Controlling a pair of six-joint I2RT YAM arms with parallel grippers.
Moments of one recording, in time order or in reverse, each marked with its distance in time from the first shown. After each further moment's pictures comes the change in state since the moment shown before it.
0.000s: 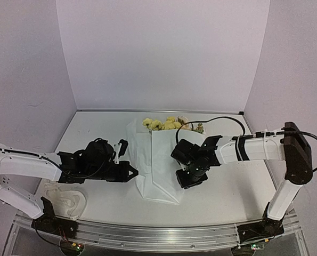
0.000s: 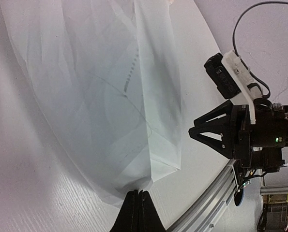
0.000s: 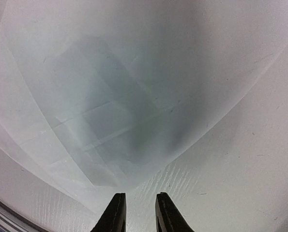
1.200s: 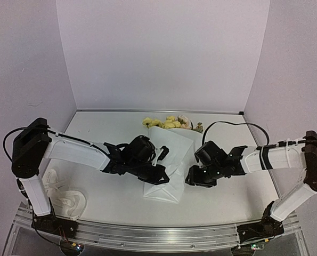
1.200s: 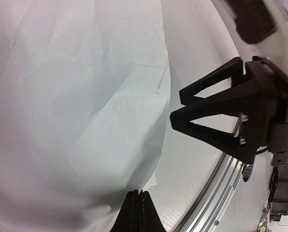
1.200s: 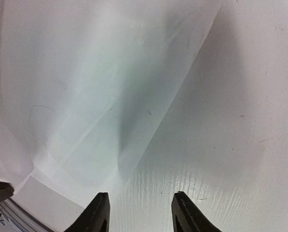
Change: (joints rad) left arm -0.039 0.532 0.439 -0.049 0.260 0.189; right arm -0.116 -0.233 -0.366 0.389 -0.097 0.252
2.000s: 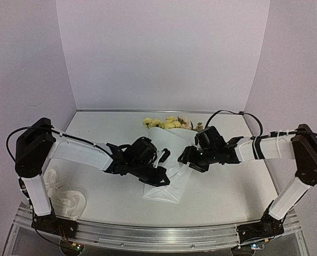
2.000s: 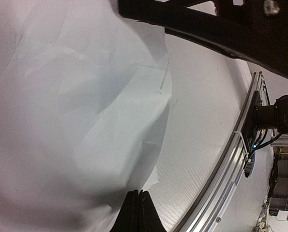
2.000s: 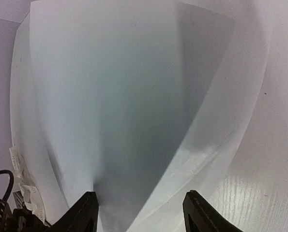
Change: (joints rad) left arm 0.000 0.036 0.019 -0.014 0.034 0.003; right arm -0.140 0.098 0.107 0.212 -0.071 0.098
